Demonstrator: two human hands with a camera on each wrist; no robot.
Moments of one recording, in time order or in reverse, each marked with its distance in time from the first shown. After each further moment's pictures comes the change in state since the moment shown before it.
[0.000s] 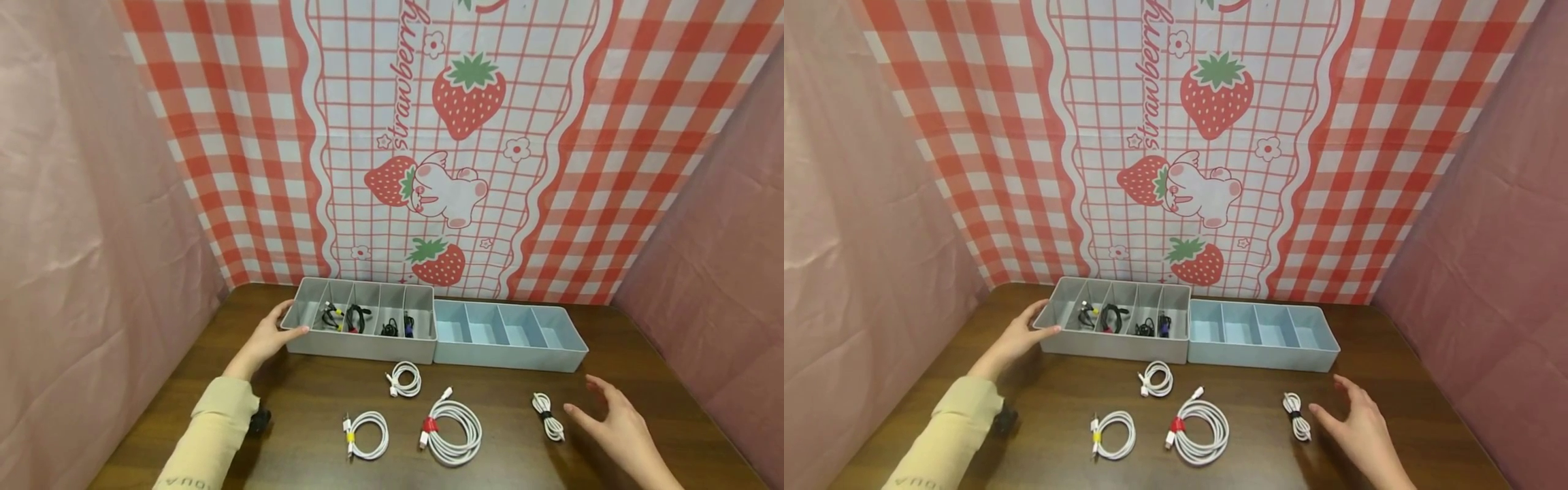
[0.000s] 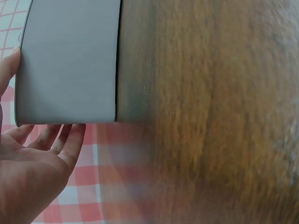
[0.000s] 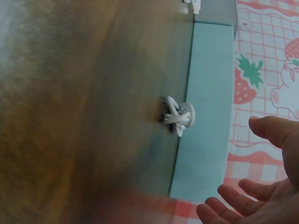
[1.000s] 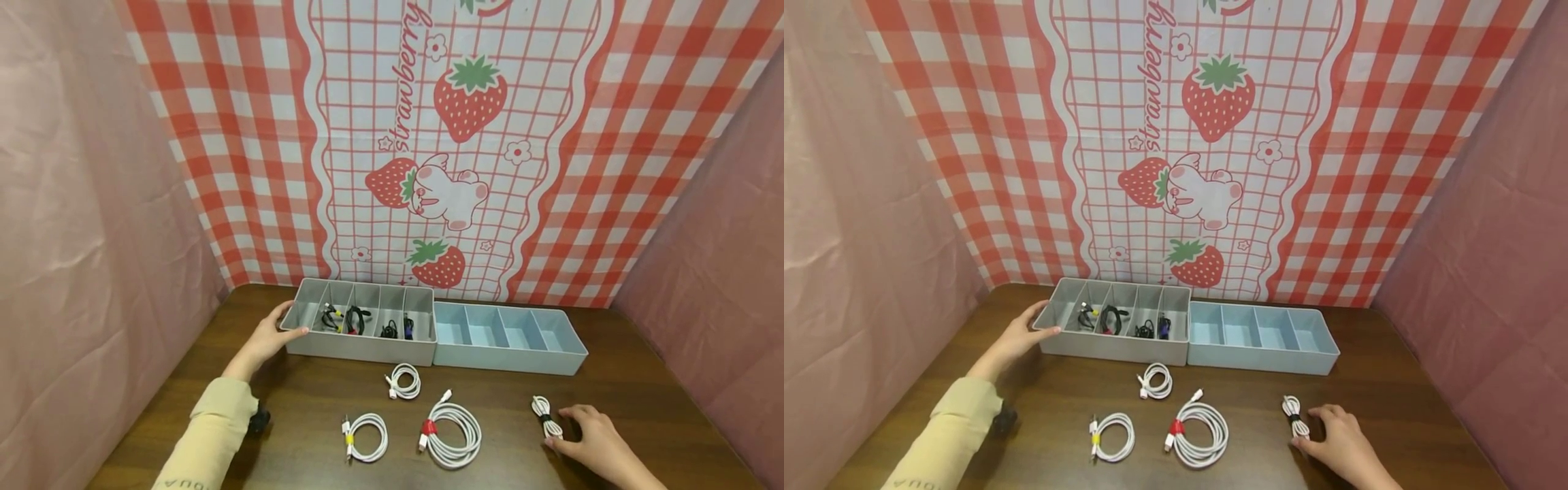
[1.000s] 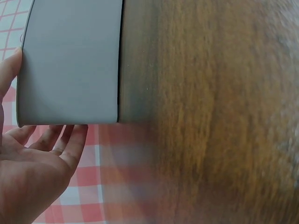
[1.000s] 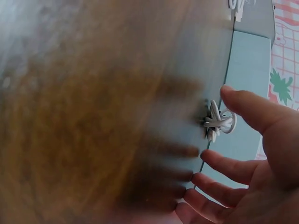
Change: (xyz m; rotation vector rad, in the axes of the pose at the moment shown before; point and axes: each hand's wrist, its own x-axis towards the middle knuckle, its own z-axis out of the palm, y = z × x) left_hand 0.008 -0.016 0.003 -0.005 0.019 0.011; right_hand 0.000 0.014 0.027 -0.125 -0.259 -0.081
